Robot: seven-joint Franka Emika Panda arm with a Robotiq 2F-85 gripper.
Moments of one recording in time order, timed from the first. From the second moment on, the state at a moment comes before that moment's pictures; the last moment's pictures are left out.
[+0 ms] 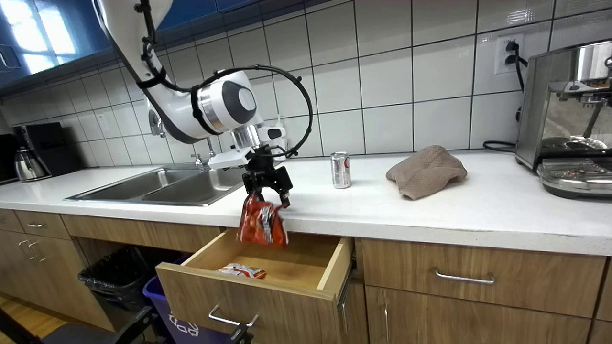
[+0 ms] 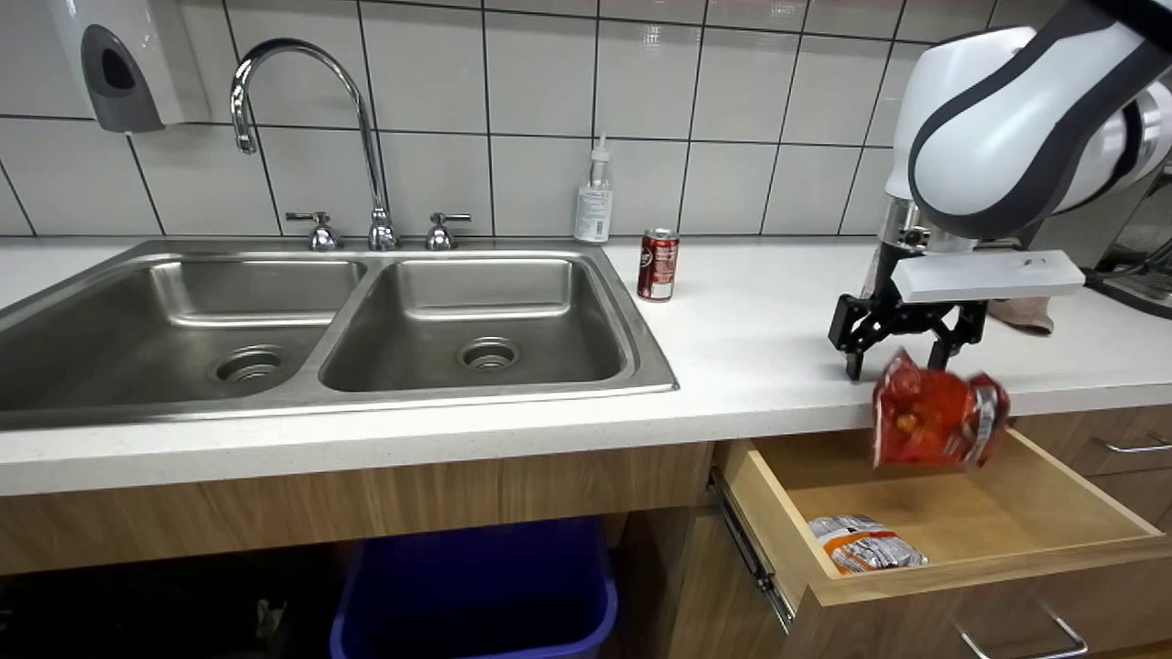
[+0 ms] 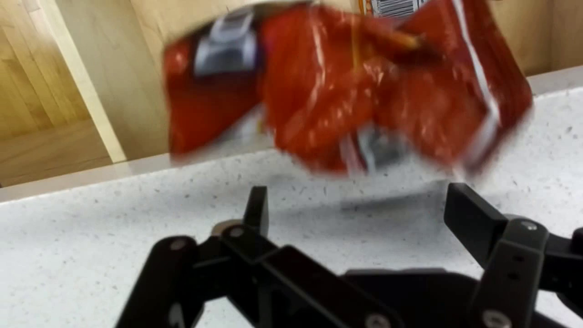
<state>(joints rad) 0.13 0.32 -0.15 -2.28 -0.22 2.60 0.42</state>
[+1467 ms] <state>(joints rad) 0.14 0.16 -0.11 -2.49 -0.26 2.59 0.47</state>
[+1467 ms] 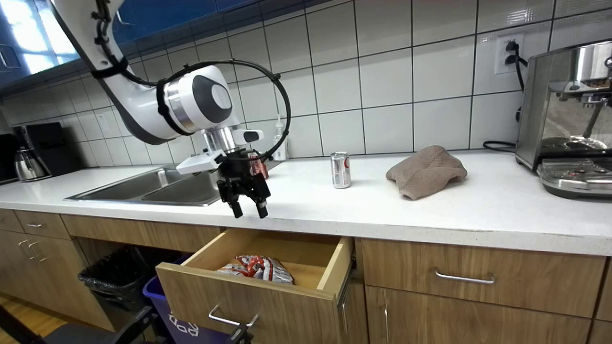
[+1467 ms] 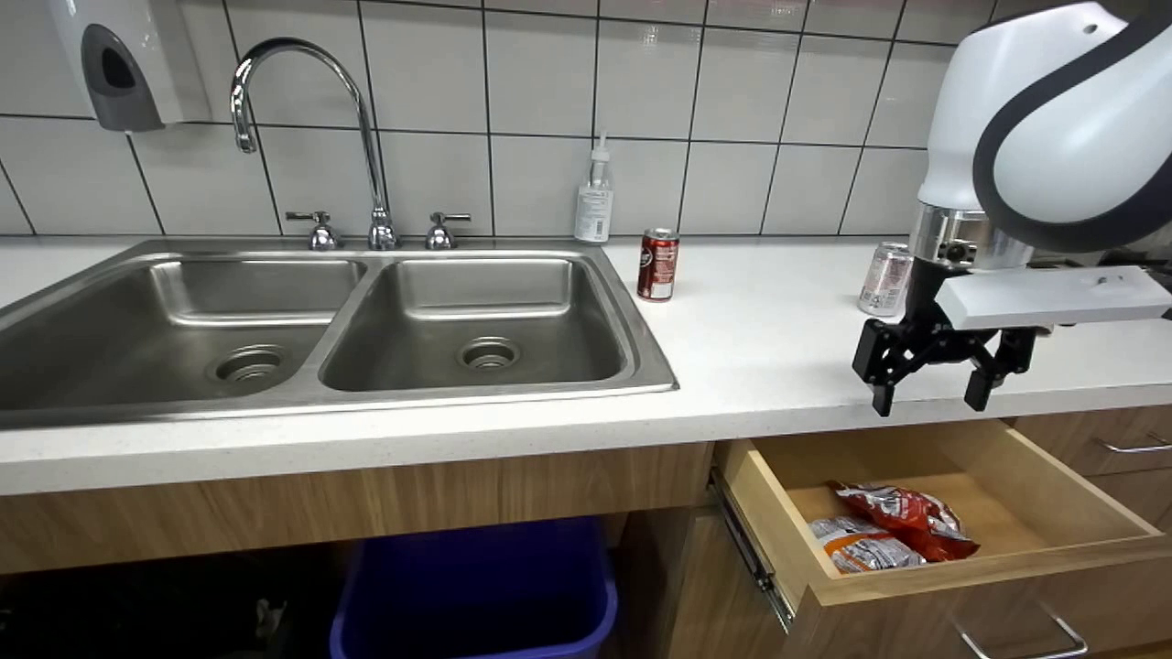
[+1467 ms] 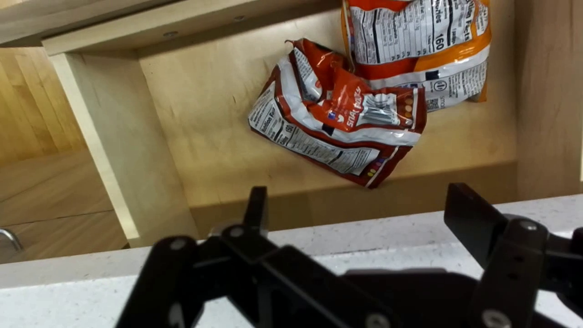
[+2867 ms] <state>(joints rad) 0.14 0.11 -0.01 -2.62 -0.21 2.50 0.44</state>
